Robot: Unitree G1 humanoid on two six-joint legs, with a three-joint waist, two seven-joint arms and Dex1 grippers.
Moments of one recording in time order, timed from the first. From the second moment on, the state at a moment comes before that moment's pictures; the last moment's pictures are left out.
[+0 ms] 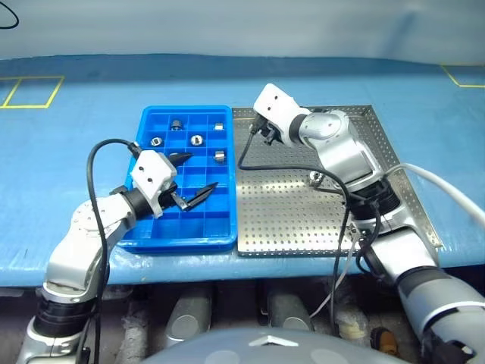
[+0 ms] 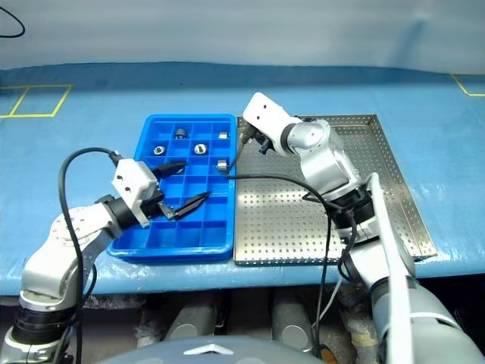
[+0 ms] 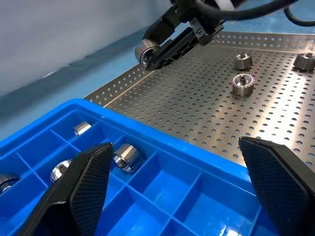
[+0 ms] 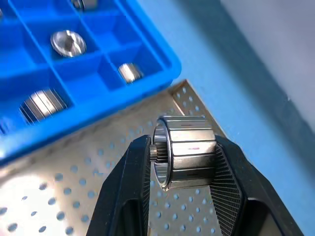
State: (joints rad) left arm -0.04 0.54 0.05 -0.56 -0.35 0.53 -0.62; right arm -0.82 -0.34 0.34 -0.02 -0.17 0.79 0.62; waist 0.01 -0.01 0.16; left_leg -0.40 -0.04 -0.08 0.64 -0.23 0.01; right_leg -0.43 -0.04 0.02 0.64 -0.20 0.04
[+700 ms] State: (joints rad) left arm 0.10 0.56 0.16 -0.64 -0.39 0.52 -0.59; right arm -0.62 -0.18 0.51 -0.18 -0.07 0.94 0.57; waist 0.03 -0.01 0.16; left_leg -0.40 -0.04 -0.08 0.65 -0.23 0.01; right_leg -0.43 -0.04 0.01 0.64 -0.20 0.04
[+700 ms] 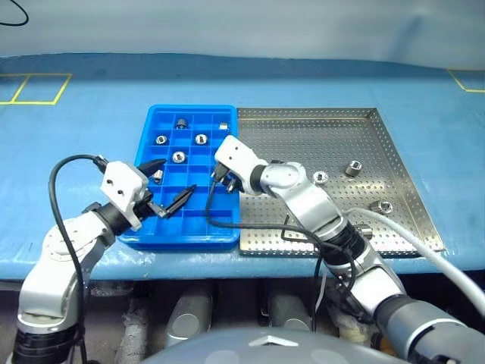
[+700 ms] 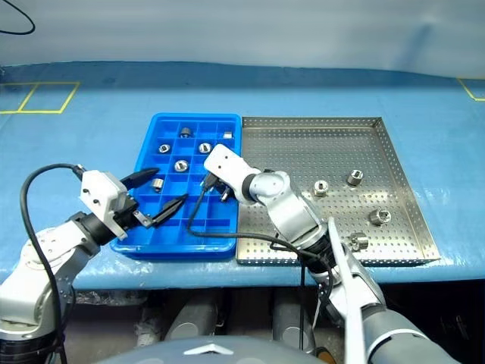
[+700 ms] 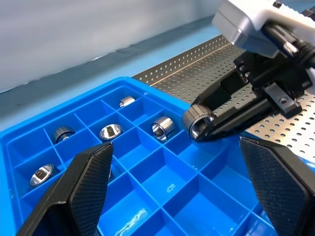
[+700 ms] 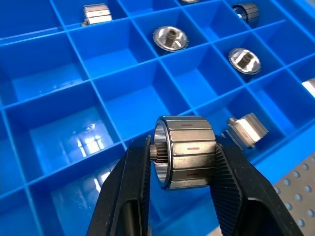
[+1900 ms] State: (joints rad) left arm -0.09 0.56 0.03 -0.57 -0.41 0.51 -0.64; right arm -0.65 -0.14 0.25 -0.16 -0.04 0.89 0.42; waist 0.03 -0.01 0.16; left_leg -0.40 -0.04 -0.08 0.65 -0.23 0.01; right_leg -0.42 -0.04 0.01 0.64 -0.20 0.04
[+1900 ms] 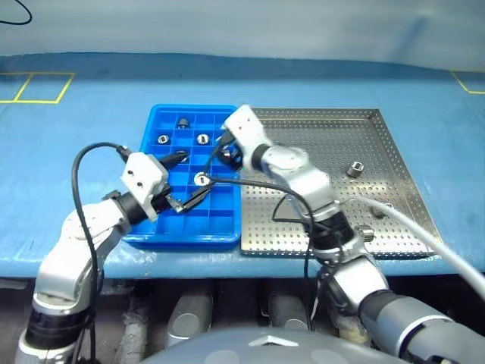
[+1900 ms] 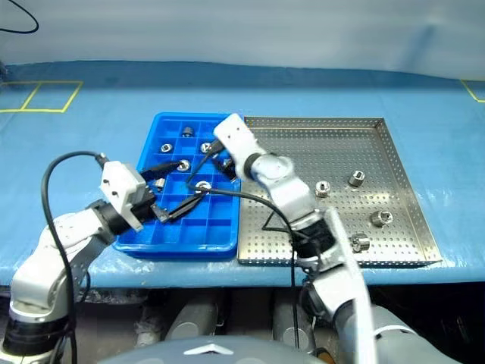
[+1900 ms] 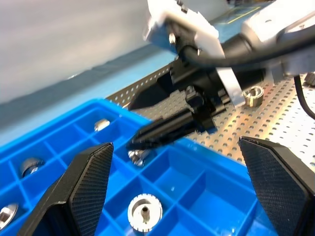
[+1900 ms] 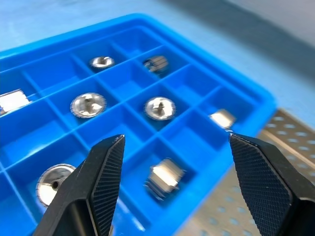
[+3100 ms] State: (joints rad) left arm -1.20 -0.07 -0.46 1.22 0.22 -0.01 -0.69; right arm 0.40 -0.15 0.09 -0.99 0.03 0.84 0.13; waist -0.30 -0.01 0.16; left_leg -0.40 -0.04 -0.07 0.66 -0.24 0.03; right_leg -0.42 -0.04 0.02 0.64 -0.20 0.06
